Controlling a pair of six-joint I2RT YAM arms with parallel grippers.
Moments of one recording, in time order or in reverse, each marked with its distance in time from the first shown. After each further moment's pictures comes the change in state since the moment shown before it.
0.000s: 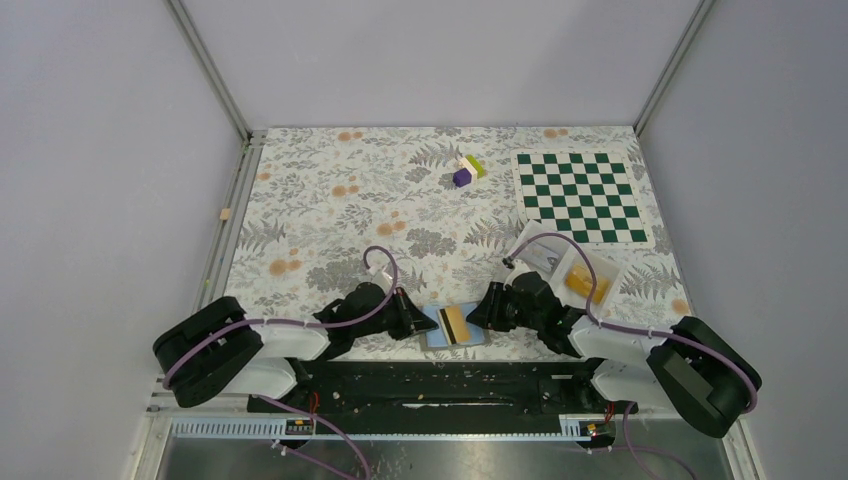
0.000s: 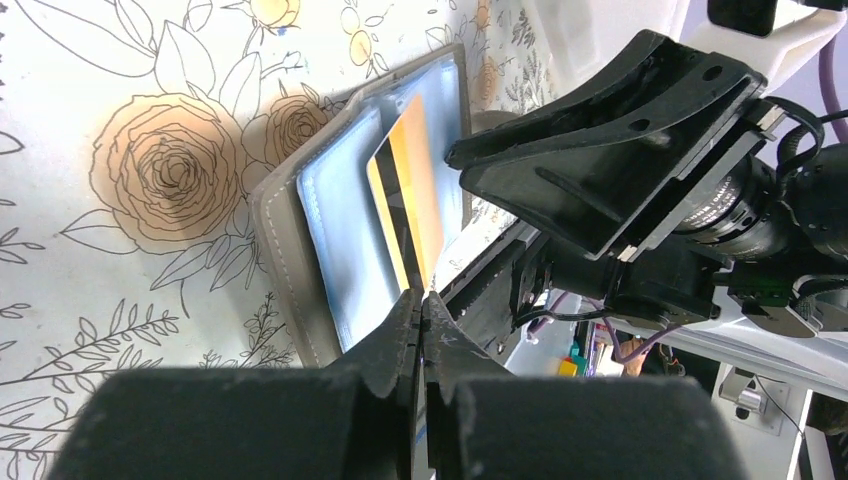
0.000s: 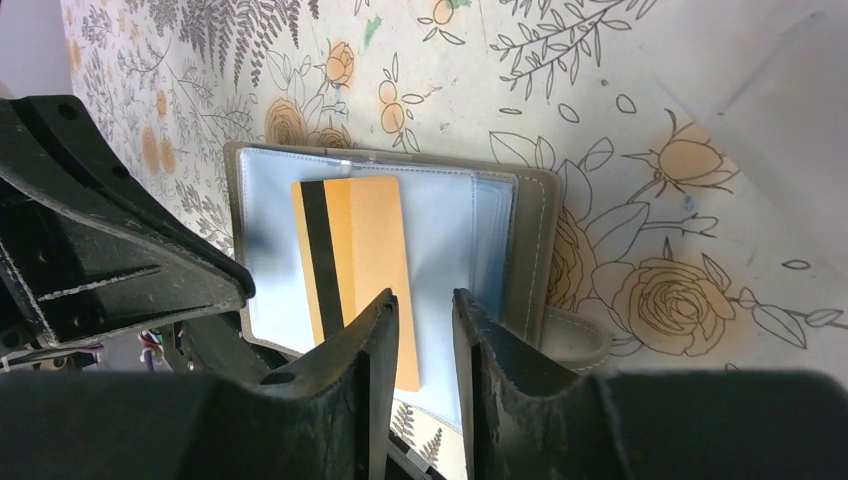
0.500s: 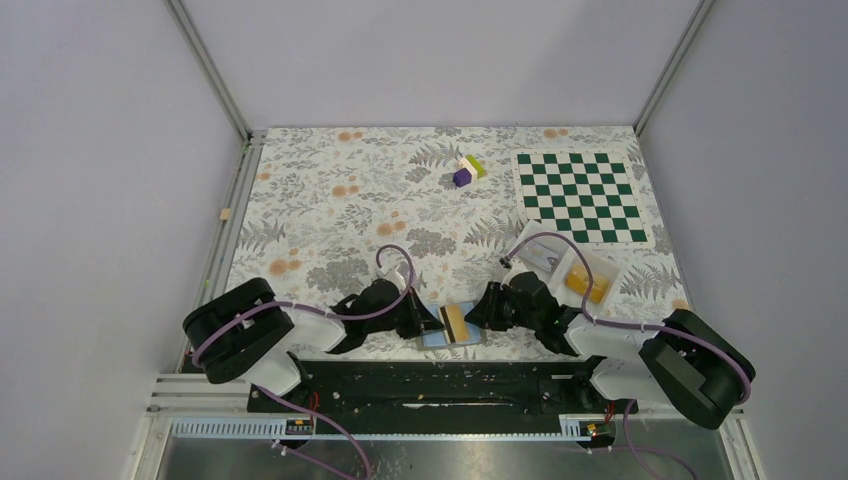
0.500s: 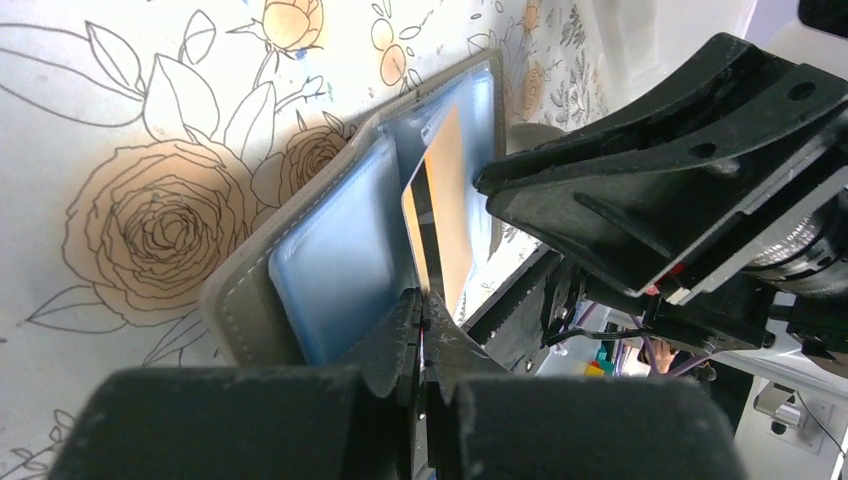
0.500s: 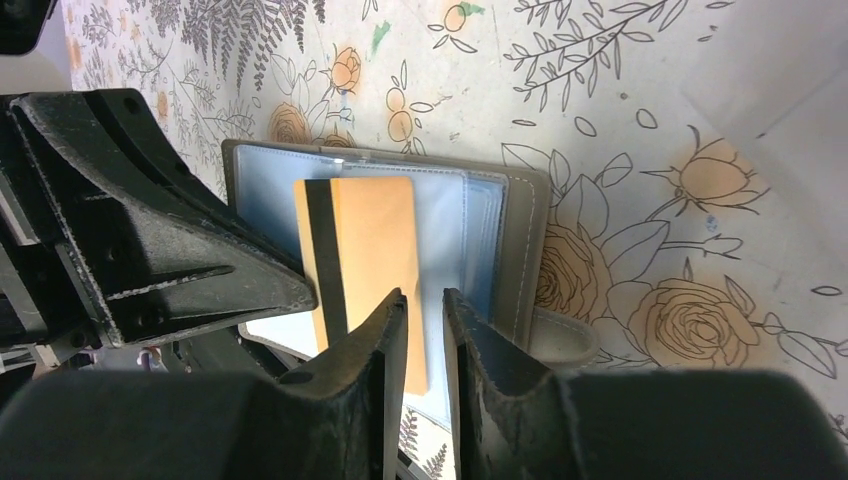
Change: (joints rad) left arm -0.019 0.177 0.084 0.023 0.000 0.031; right arm 0.020 0.045 0.006 0.040 0.016 0.001
